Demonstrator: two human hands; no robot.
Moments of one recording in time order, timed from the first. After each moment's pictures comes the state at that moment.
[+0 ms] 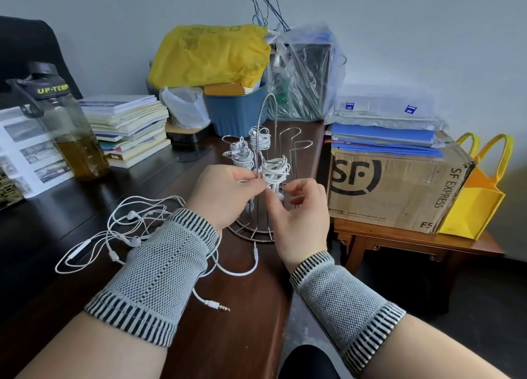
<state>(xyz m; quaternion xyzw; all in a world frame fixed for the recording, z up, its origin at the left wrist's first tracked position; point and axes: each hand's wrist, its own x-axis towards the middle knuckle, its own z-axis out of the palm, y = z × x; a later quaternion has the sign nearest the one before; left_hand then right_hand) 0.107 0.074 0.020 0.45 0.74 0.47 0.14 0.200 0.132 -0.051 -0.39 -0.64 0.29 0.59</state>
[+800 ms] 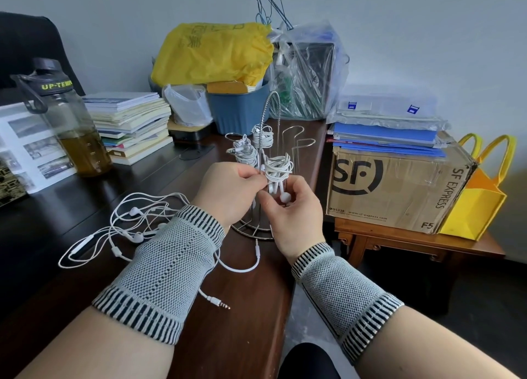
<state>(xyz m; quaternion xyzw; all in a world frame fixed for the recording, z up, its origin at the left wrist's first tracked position) 0.106 0.080 0.014 0.45 0.73 0.49 0.15 0.198 0.137 -0.049 -0.33 -0.66 0.43 0.52</state>
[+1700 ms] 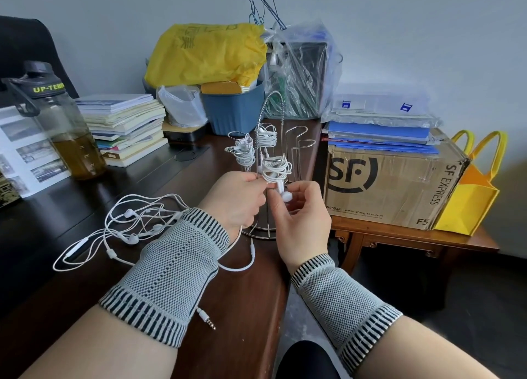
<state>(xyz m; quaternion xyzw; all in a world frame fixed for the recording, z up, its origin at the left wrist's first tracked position) 0.124 0.084 0.012 0.39 0.66 0.52 0.37 0.208 0.132 -0.062 -0.38 -0.63 0.31 0.60</state>
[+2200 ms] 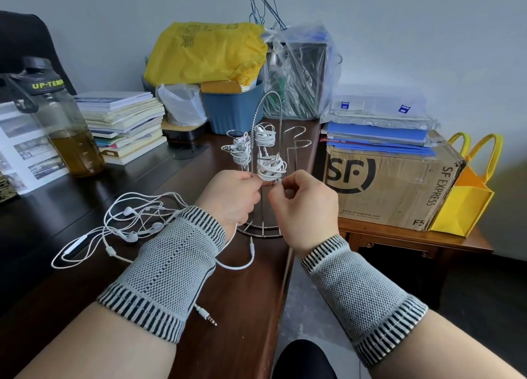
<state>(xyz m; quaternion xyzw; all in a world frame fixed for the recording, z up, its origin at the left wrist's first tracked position) 0.118 0.085 0.008 0.38 0.67 0.54 0.34 0.222 0.132 -0.024 -0.42 -0.75 0.18 0.48</state>
